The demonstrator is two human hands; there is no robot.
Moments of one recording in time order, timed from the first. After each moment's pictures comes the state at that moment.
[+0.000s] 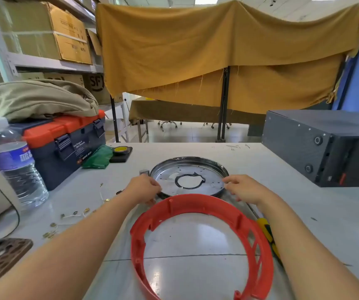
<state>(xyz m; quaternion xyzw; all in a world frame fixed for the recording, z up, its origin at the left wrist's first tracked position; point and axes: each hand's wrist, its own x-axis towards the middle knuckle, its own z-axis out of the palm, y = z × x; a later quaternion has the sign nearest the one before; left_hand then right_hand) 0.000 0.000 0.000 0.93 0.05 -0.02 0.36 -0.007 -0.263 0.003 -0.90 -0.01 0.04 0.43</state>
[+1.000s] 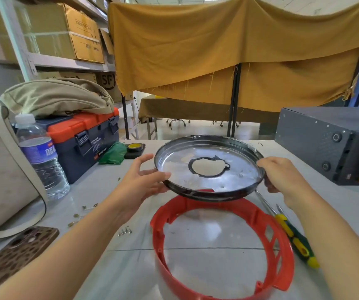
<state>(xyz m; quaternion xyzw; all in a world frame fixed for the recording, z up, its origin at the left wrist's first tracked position) -0.078 0.027 0.028 0.67 -0.02 0.02 0.74 -0.040 -0.264 0.030 -0.81 0.06 -0.12 0.57</state>
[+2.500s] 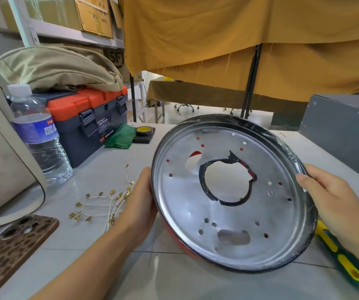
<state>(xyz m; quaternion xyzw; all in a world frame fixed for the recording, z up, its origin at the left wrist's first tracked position) -0.081 0.025 -0.019 0.60 0.00 0.05 0.80 -0.075 -0.259 0.003 -0.82 -0.09 -0.18 0.53</state>
